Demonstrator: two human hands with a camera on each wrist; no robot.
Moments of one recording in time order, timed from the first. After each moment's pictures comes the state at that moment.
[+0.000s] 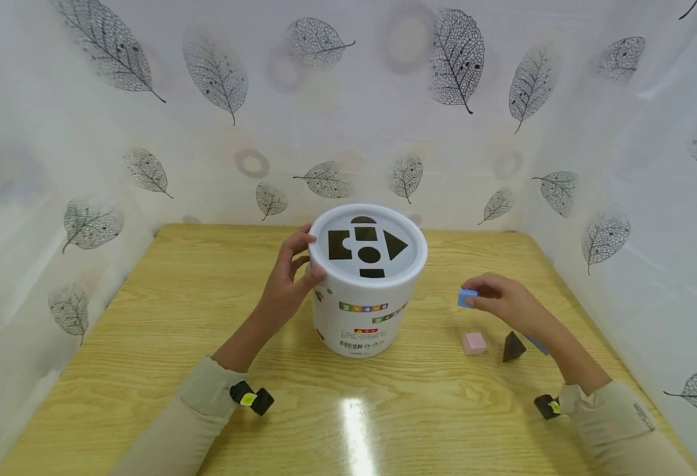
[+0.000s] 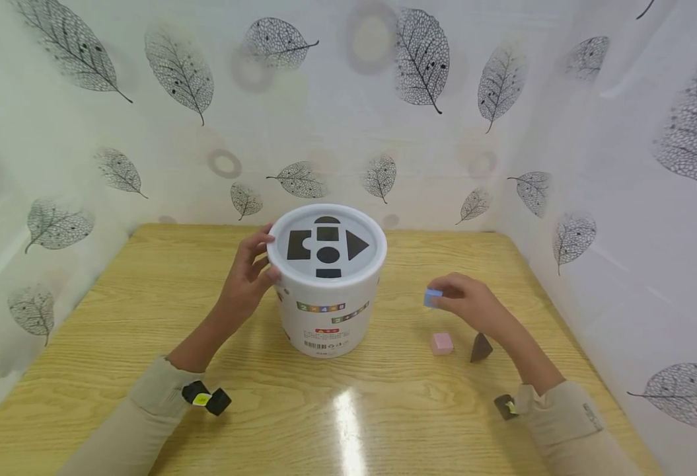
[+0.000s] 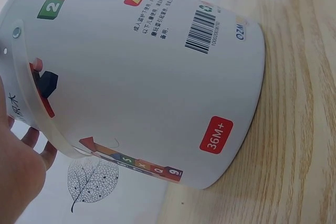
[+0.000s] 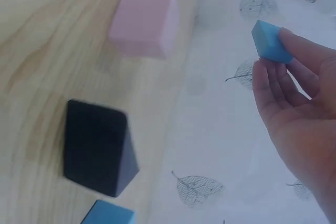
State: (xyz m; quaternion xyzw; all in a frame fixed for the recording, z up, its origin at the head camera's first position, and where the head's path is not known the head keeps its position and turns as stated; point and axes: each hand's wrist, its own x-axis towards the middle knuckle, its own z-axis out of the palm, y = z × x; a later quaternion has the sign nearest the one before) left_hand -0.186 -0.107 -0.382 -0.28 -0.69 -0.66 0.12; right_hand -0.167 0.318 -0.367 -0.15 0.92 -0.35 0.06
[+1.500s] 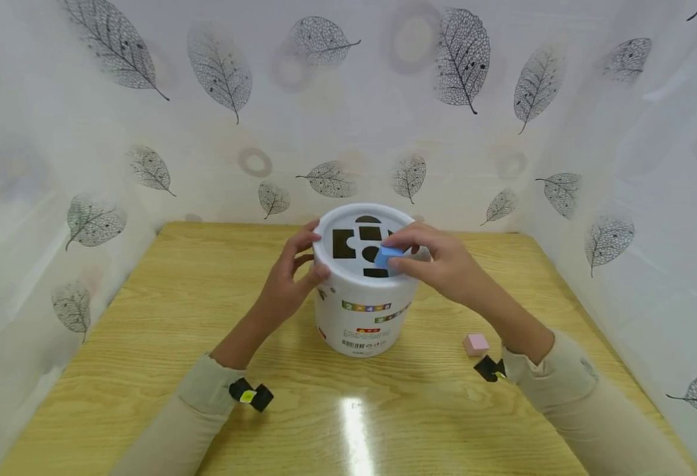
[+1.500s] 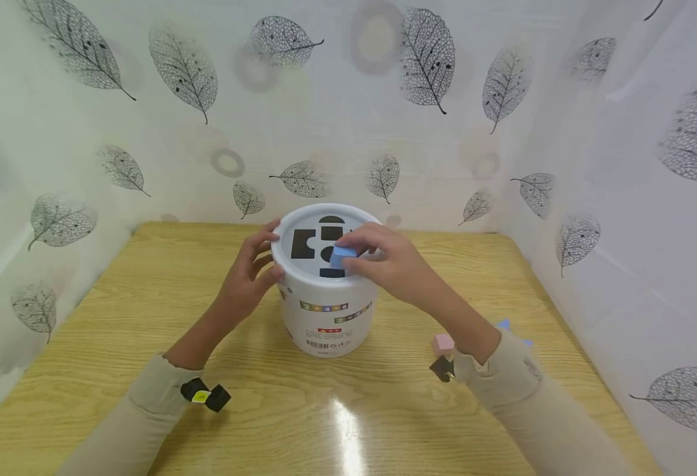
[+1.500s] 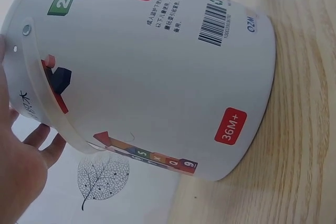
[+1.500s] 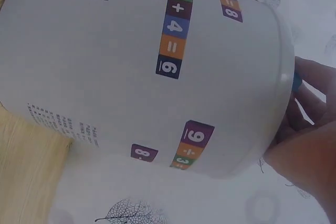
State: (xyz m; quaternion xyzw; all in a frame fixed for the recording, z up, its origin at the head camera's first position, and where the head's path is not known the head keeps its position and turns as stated) left_hand -0.187 -0.114 -0.375 -0.30 -0.71 -0.62 0.12; right_hand -0.168 0.171 -0.276 -0.29 0.86 -0.42 -0.03
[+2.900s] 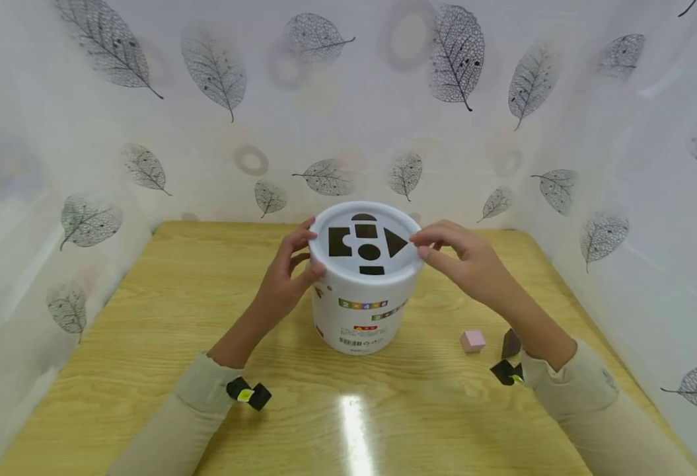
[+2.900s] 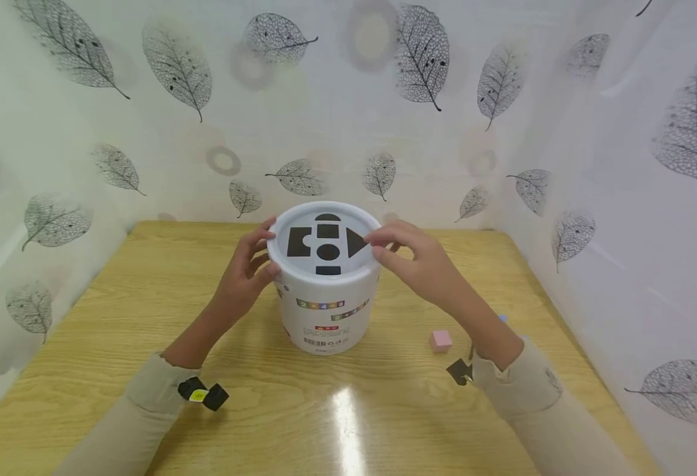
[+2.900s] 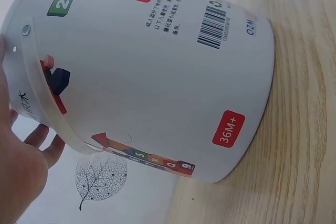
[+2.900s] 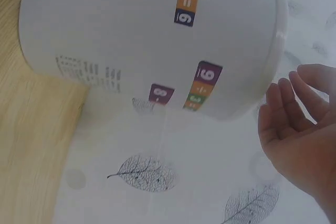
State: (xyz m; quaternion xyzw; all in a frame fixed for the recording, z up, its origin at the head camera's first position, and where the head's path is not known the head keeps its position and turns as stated) left_hand -0.187 -0.112 -0.375 -0.29 -0.71 -0.63 0.11; right_hand -0.163 0.209 -0.282 -0.26 0.88 -0.40 -0.09
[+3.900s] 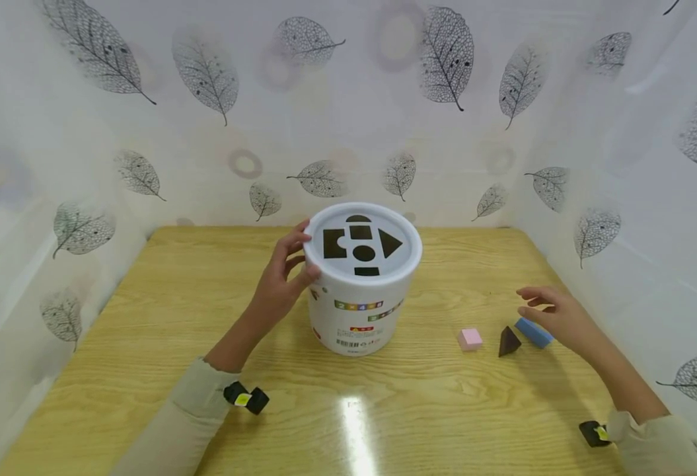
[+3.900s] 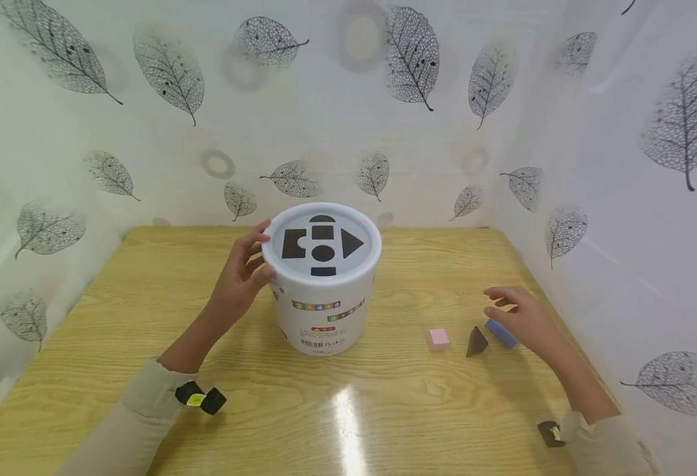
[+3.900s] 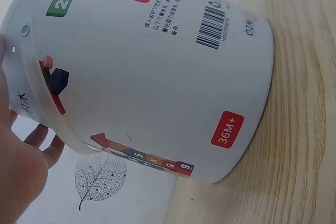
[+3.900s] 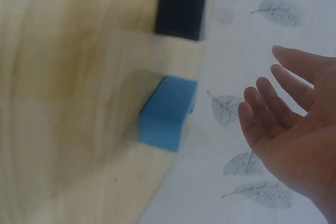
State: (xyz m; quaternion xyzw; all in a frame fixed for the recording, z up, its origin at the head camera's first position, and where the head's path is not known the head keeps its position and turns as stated) left_hand -0.186 -0.111 -0.377 -0.29 -0.71 -0.63 0.11; right_hand -0.133 0.400 -0.381 -0.12 0.95 -0.29 -0.05
